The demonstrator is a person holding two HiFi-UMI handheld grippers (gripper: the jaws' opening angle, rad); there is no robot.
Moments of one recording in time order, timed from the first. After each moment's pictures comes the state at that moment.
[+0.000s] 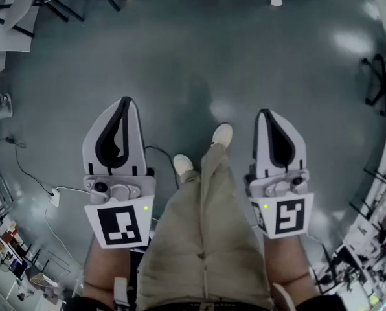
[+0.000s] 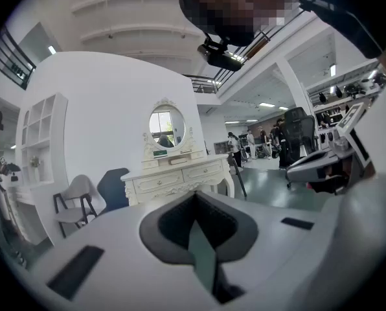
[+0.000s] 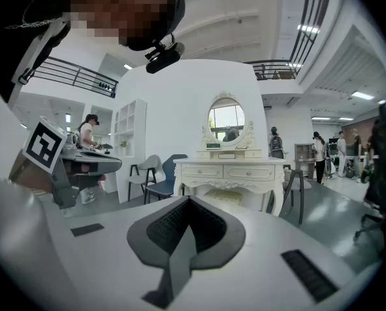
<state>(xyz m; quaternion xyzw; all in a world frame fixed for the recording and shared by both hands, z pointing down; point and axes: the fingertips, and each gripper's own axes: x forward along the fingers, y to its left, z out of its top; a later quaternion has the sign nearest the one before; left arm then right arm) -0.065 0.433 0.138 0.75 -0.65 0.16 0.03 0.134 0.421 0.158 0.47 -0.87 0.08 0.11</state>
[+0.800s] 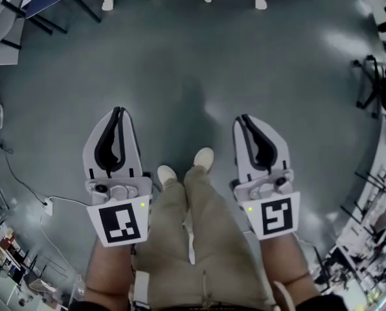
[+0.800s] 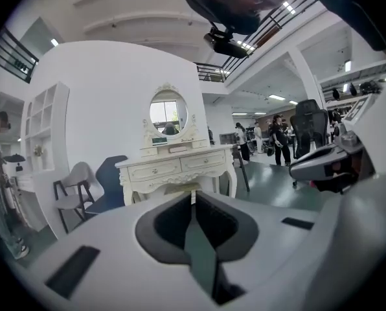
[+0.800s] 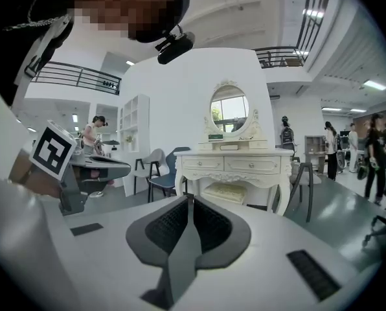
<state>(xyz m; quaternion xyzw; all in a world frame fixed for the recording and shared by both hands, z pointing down) -0.007 0.367 0.179 0.72 -0.67 0.18 0.06 0.180 0.358 0.188 0.43 -0.89 0.10 0.12</state>
